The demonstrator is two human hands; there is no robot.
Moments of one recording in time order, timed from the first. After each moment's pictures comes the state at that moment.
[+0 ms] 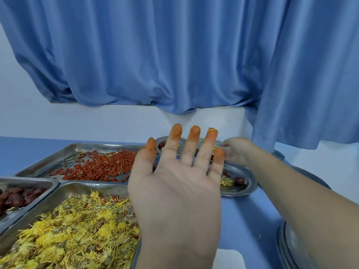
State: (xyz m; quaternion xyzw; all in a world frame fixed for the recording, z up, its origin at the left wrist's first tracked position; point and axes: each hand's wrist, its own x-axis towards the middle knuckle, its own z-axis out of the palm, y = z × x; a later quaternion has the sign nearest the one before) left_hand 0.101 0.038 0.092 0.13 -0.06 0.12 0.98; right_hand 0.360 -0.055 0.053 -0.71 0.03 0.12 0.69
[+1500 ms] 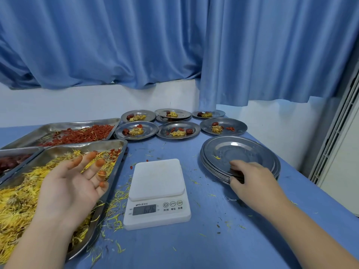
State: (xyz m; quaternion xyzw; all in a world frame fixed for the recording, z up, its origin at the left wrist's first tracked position) left_hand -0.027 0.111 -0.020 0.46 0.05 0.13 0.88; right_hand 0.046 -0.244 -0.043 -0.96 -0.09 -0.17 0.21
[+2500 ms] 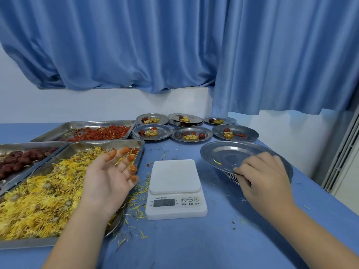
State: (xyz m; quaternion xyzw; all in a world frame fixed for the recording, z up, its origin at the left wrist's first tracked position) left_hand -0.036 0.088 -0.016 0.43 0.04 0.14 0.89; right_hand 0.031 -0.226 -0.034 -0.81 -0.29 -0.50 0.10
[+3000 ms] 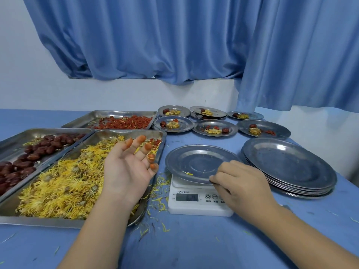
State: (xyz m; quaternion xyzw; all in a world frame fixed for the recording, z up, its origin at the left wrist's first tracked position) left_hand -0.037 0.094 -0.017 0.39 0.05 0.18 0.90; right_hand 0.029 -0.141 -0.048 -0.77 -0.44 -0.43 0.14
